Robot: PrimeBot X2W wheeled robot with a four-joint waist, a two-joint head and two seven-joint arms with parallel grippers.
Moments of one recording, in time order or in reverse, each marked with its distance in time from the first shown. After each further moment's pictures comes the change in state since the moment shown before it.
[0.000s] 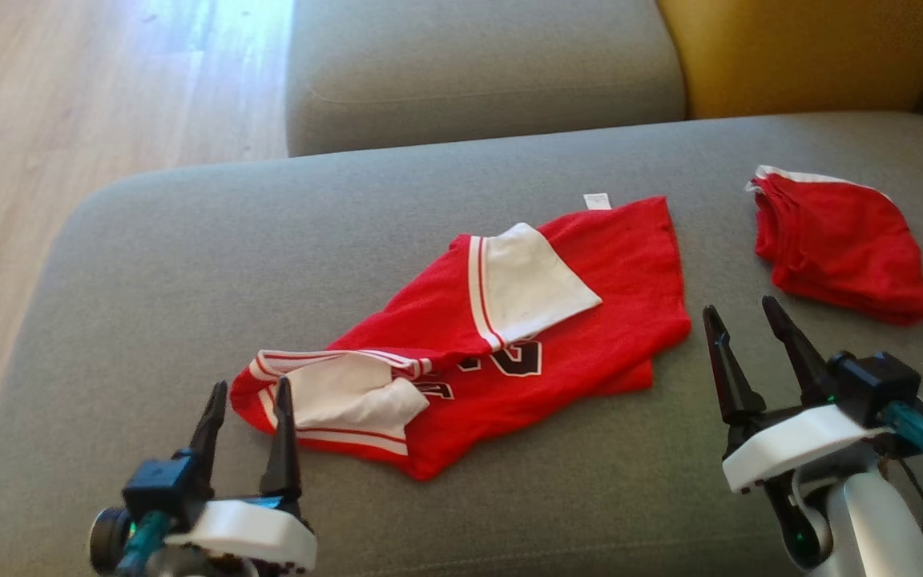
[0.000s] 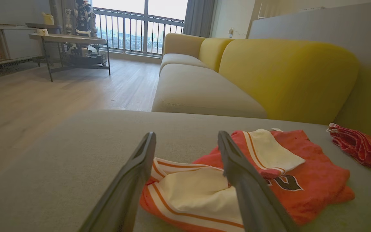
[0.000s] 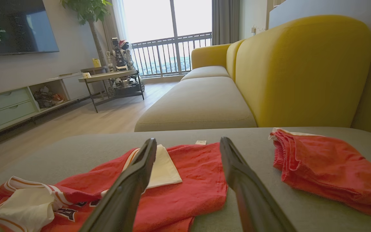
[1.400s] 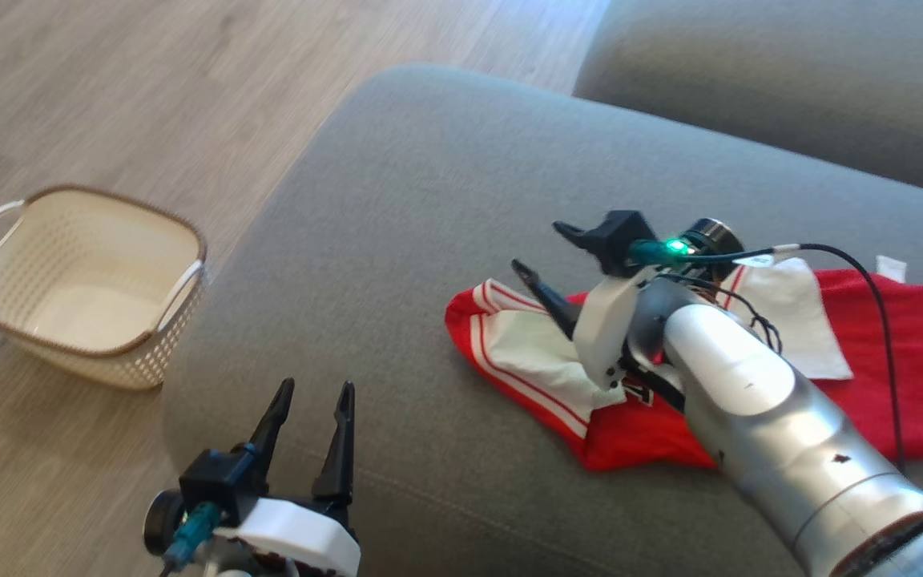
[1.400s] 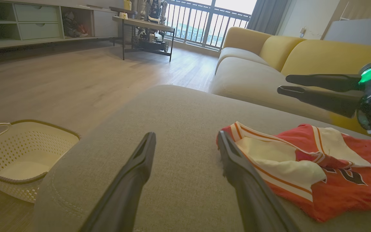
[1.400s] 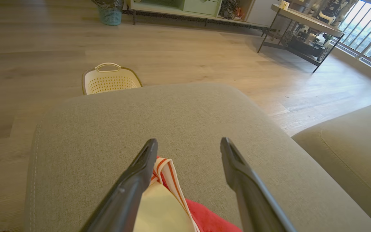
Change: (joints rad) left arm -0.038 0.002 -0.120 0.041 -0.016 -0.047 0.000; right arm -0.657 -0.012 0.677 0.676 0.060 0.000 0.044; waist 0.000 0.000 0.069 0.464
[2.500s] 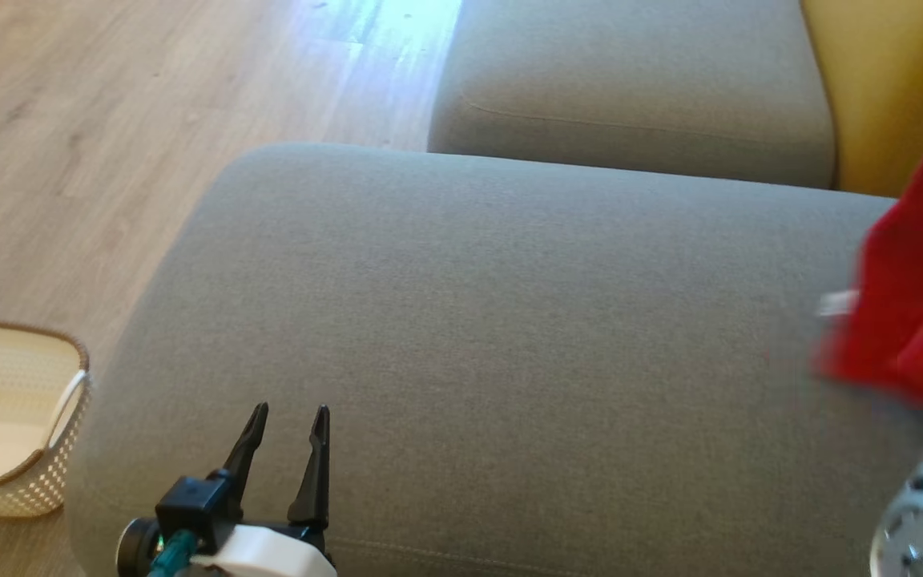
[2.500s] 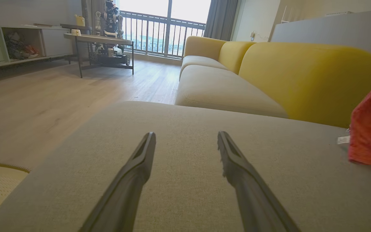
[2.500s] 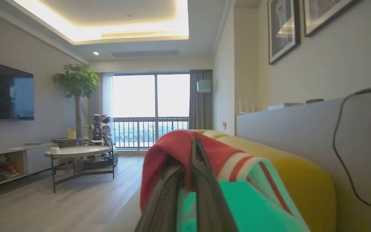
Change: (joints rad) left arm 0.066 0.000 0.068 -0.025 0.052 -0.026 0.000; right arm 0.028 -0.020 -1.100 -0.599 -0.311 0.000 0.112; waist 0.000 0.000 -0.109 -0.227
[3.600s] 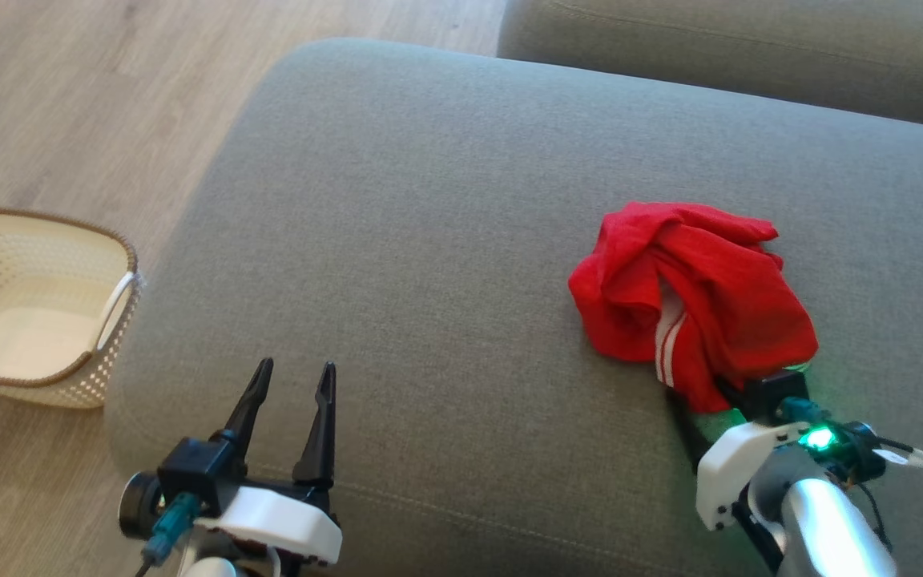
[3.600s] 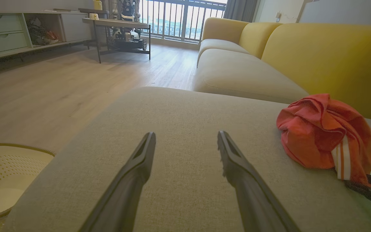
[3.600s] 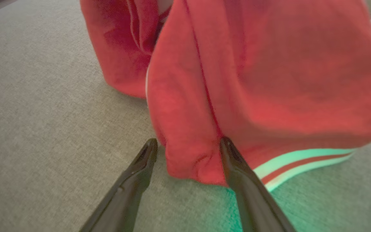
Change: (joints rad) left arm -0.075 0.002 -0.015 -0.011 0.002 -0.002 0.000; right arm 0.473 0.034 0.438 0.391 0.014 0.000 -0.066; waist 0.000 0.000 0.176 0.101
